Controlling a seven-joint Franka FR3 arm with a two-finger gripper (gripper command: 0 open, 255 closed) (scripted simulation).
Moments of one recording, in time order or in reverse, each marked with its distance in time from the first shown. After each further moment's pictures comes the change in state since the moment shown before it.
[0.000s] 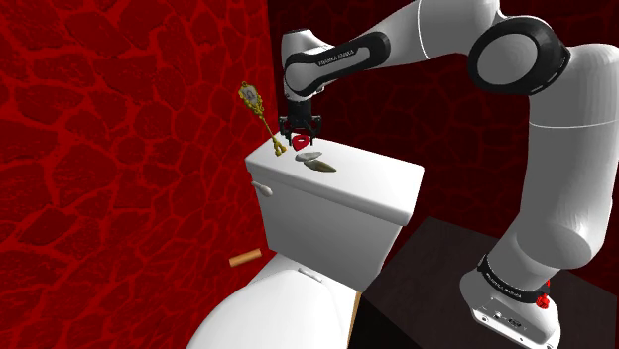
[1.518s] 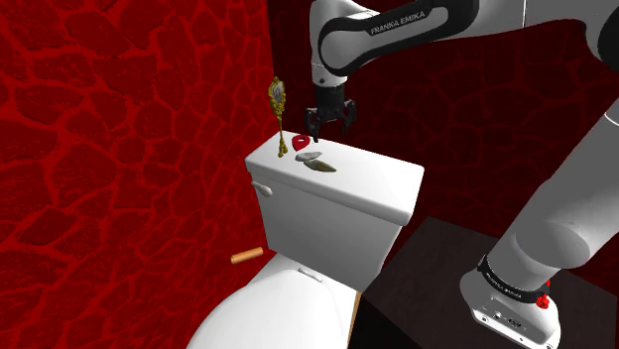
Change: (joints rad) arm -0.021 -0.446 0.037 -0.384 0.074 -0.099 -0.300
